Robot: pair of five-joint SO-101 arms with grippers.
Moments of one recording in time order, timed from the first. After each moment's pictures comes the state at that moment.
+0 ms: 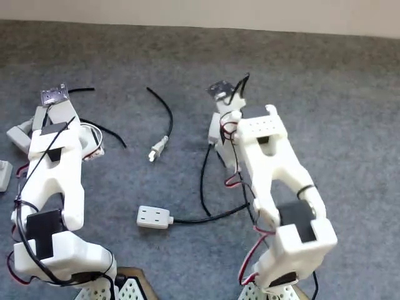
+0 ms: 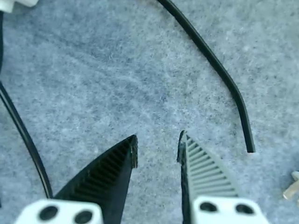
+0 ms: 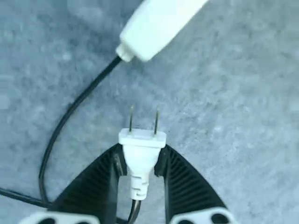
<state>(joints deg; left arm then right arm) -22.0 0.6 30.5 49.3 12.5 -18.2 11.3 10.0 67.6 20.9</state>
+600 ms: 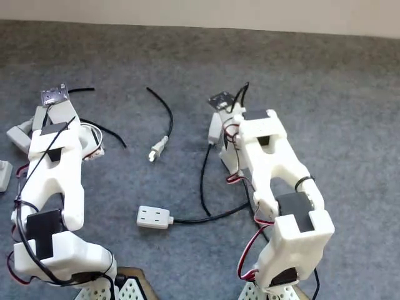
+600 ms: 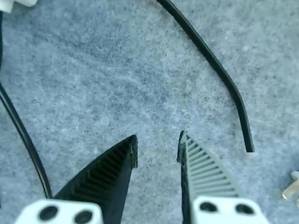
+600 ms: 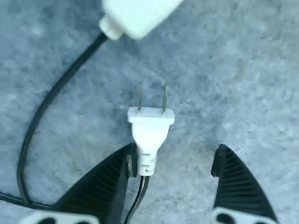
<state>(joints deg) -22.0 0.6 30.5 49.3 12.5 -16.1 13.8 15.5 63.7 21.7</state>
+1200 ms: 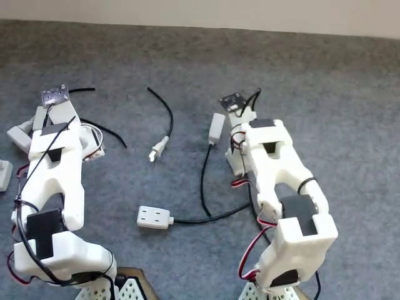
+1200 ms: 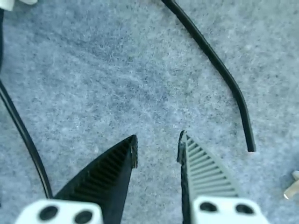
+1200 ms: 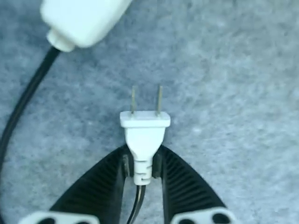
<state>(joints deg) -22.0 0.6 30.7 49.3 12.5 -15.3 13.4 20.3 56.0 18.2</state>
